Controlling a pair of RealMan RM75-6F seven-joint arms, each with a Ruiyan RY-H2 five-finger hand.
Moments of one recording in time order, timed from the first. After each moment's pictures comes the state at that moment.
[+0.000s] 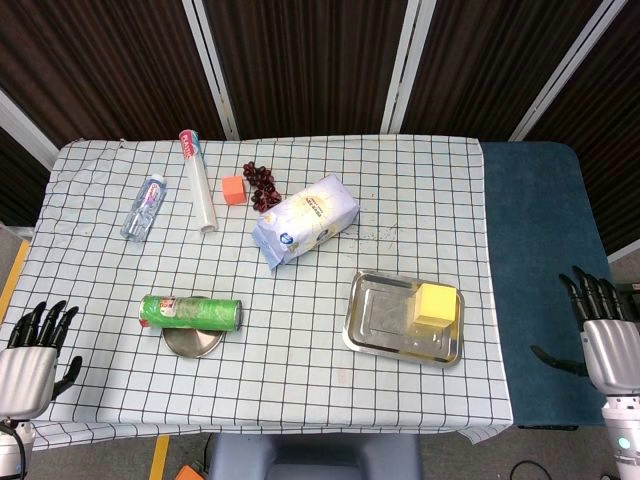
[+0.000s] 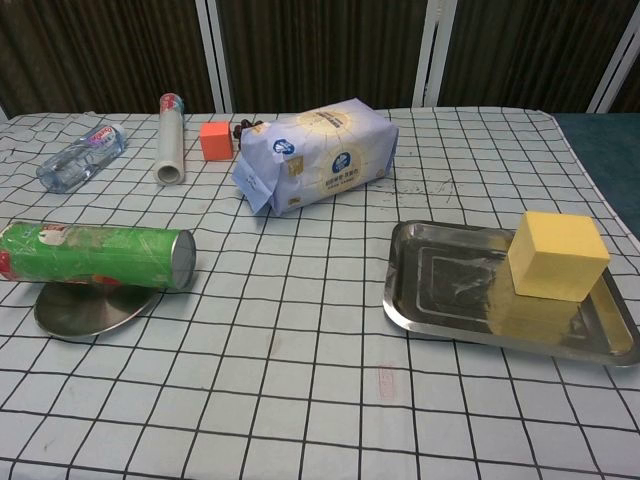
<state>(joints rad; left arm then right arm) -0.06 -1.21 -0.03 -1.59 1.54 1.57 0.33 0.07 -1.11 0.08 -1.59 -1.51 1.52 0.03</state>
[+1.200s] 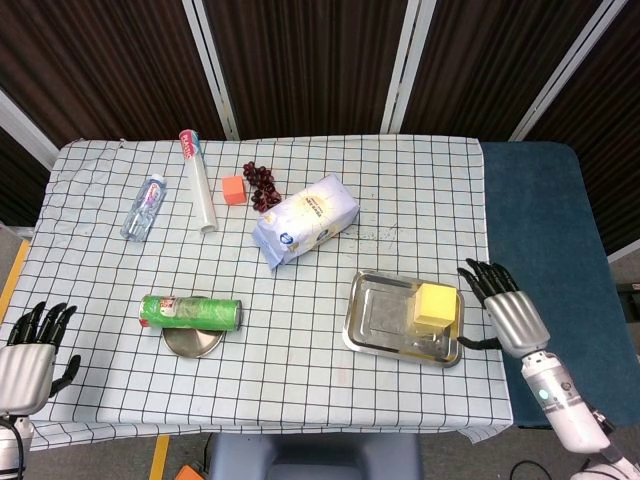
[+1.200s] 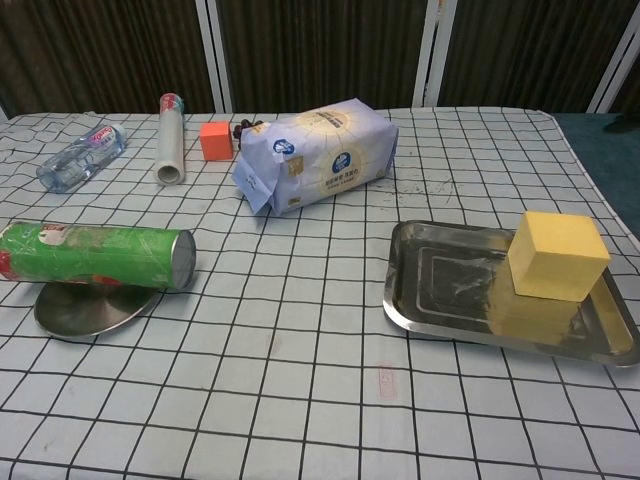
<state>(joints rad) -0.08 -1.21 -0.04 -1.56 1.50 1.53 0.29 0.32 -1.19 0.11 -1.62 -1.47 1.16 -0.08</state>
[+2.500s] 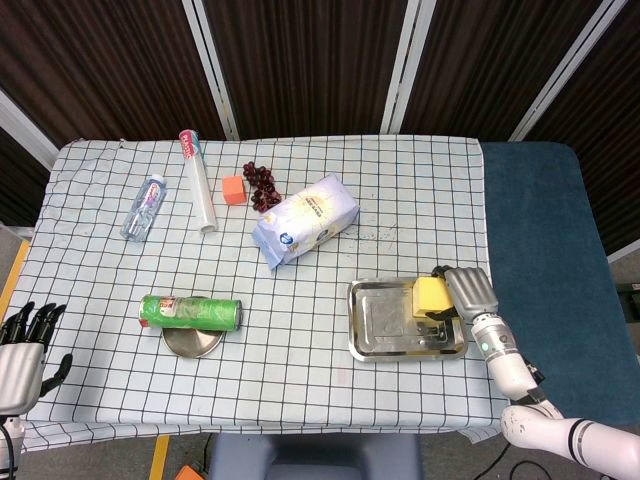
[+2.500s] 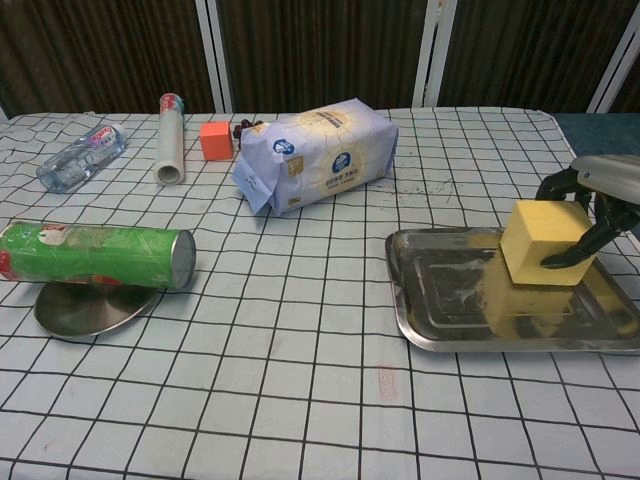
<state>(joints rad) -0.07 -1.19 -0.05 -1.58 1.48 1.53 0.26 0.56 -1.43 0.16 -1.42 -1.07 0.98 -0.30</state>
